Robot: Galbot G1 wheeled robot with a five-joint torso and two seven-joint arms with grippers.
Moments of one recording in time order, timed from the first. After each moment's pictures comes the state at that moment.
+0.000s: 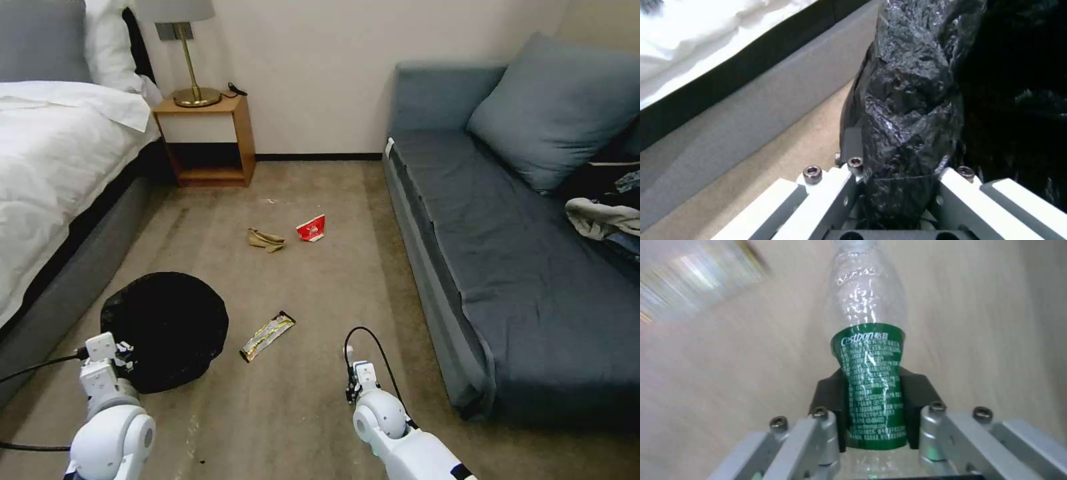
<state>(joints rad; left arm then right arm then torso) 1.54 -1.30 -0.73 -1.98 -0.36 0.33 -0.54 -1.11 1.33 -0.11 1.53 0.49 -0.43 0.45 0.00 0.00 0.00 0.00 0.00</state>
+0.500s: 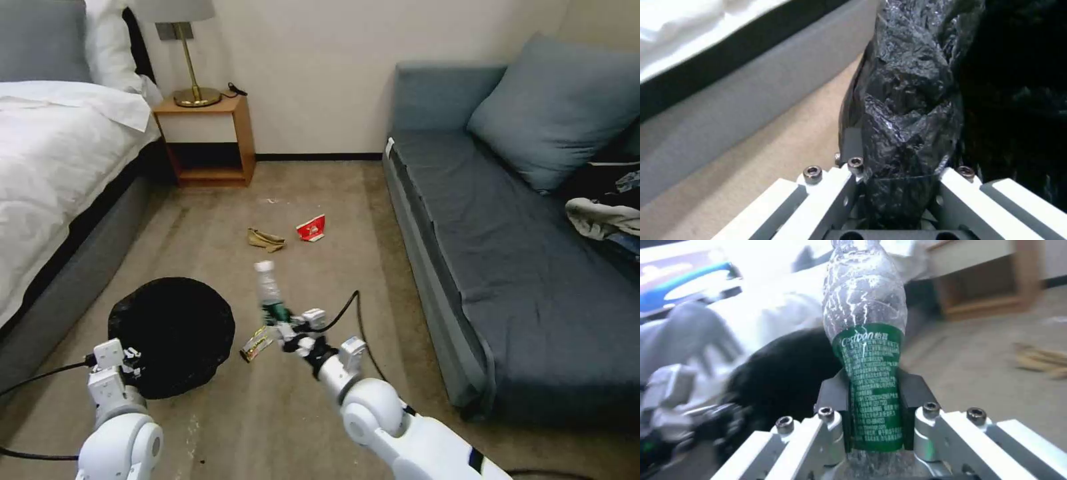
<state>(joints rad) 1.56 -1.34 -0.72 -2.02 -0.37 0.33 -0.52 -0.88 1.26 -0.48 1.63 0.68 0.17 0.03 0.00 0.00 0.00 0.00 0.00</state>
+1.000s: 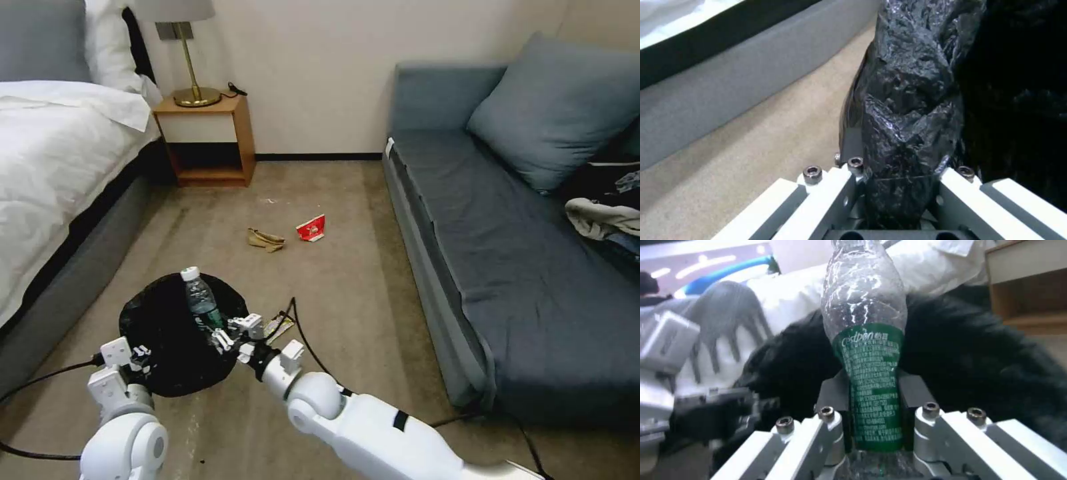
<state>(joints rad) 1.57 -1.38 -0.73 -2.08 -0.42 0.37 -0.52 -0.73 1.44 -0.63 1.36 0.63 0.29 -0.01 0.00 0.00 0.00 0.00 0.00</state>
